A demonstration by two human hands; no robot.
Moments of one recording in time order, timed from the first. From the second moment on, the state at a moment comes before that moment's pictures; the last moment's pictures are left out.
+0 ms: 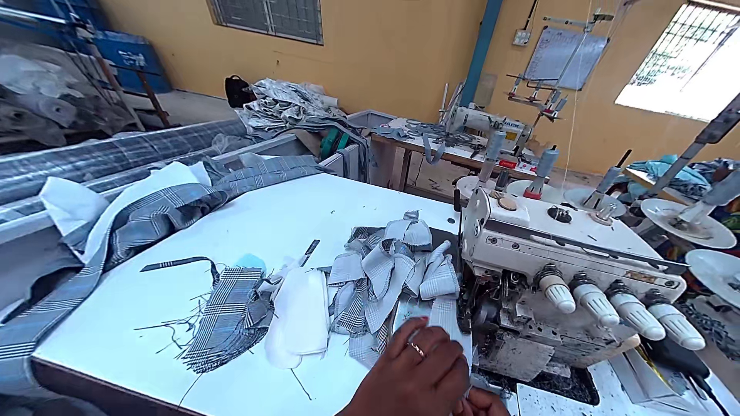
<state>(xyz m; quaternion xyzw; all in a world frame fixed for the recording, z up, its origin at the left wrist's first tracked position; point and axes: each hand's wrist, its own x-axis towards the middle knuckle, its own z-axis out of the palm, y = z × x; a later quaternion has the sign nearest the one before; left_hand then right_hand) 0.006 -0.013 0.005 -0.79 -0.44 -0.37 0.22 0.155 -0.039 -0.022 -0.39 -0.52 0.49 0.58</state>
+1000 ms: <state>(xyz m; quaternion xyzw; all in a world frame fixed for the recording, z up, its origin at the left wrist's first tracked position) -0.046 0.027 0.000 -0.83 -0.28 -0.47 -0.13 0.156 -0.023 -0.040 -0.28 -0.49 0.51 0.65</state>
